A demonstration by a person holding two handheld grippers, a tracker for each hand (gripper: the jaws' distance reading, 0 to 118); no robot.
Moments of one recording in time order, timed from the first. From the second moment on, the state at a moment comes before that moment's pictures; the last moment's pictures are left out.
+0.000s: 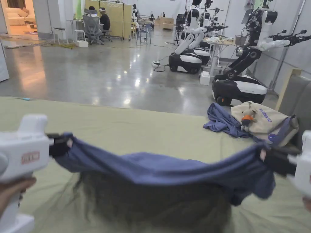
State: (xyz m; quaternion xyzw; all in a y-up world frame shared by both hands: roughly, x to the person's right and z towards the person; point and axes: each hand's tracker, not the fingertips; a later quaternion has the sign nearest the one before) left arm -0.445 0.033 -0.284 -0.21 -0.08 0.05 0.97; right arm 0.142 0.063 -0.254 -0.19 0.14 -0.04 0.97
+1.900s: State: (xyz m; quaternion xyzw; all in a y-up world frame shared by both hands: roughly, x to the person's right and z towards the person) left arm -0.453 -0.137 -0.497 -0.50 0.07 0.01 0.86; right arm 0.145 -0.020 -0.142 -0.16 0.03 -0.03 0.99
